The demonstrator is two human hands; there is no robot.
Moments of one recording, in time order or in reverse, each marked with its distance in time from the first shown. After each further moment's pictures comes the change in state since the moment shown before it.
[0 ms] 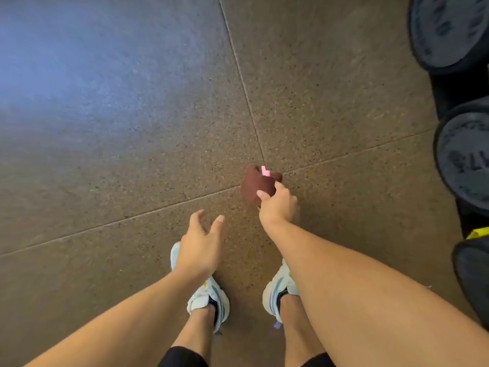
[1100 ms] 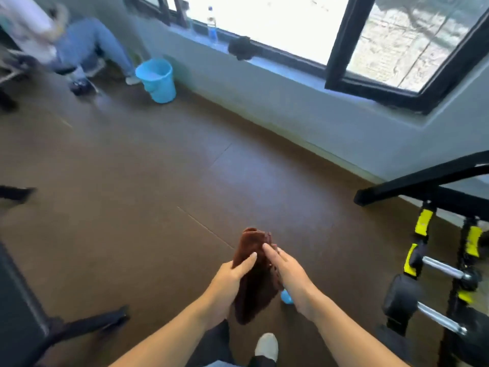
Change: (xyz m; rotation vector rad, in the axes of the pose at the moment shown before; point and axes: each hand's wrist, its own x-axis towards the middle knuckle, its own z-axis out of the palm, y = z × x) left_hand -0.562 0.071 -0.204 -1.256 0.097 0.224; right_hand -0.534 -0.104 -0.321 0.025 -0.963 -0.707
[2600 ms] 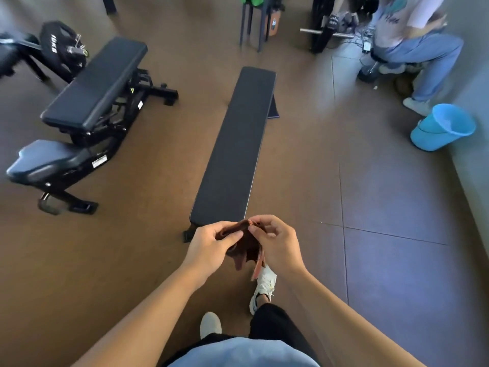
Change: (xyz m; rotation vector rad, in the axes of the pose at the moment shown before) left_hand -0.343 -0.122 -0.488 -0.249 1.117 0.249; right_hand -0.055 0.099 0.624 -0.768 -0.720 -0.368
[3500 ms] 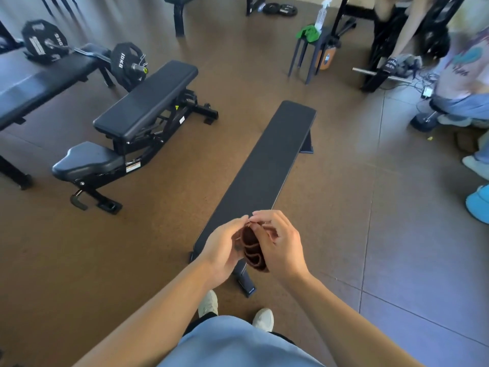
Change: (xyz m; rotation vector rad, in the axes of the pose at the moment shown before) left_hand 0.094 0.118 0.028 -0.808 0.002 -0.199; right_hand 0.137 -0.086 -0.040 -0.182 -0.208 -0.375
